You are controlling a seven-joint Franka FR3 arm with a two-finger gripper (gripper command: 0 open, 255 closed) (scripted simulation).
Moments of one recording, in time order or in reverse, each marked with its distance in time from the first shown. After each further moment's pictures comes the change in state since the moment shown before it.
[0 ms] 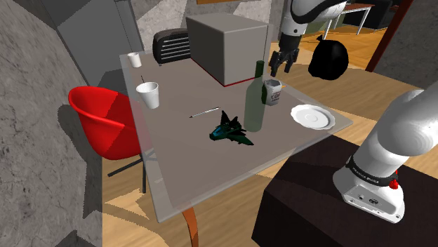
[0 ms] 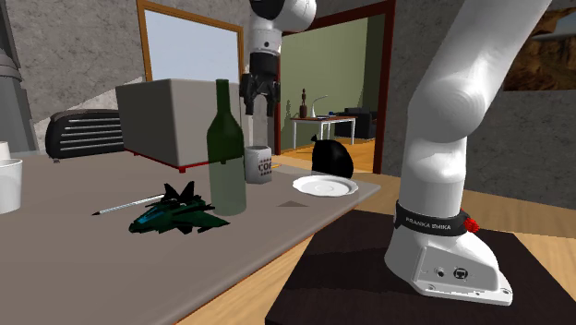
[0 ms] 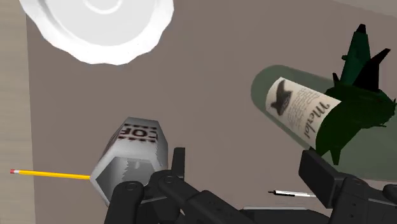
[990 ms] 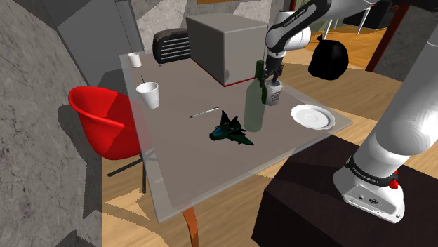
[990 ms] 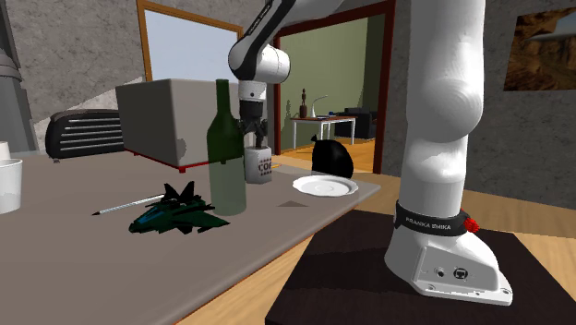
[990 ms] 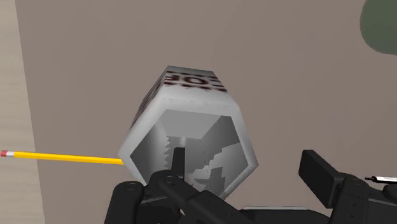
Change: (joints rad) arm -0.034 0.459 -0.074 0.160 0.072 0.318 -0.122
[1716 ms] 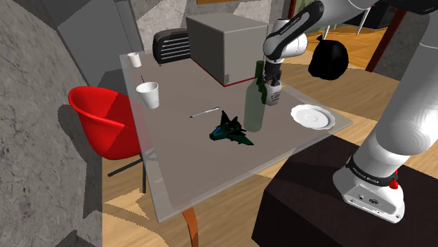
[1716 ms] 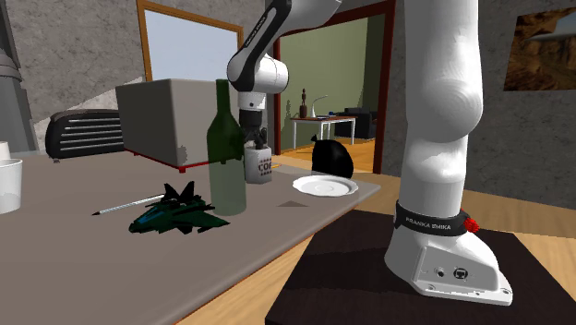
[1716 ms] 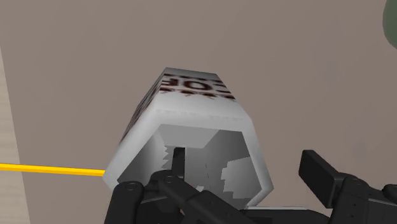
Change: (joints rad) arm -0.001 0.057 0.005 -0.013 0.026 0.068 -0.018
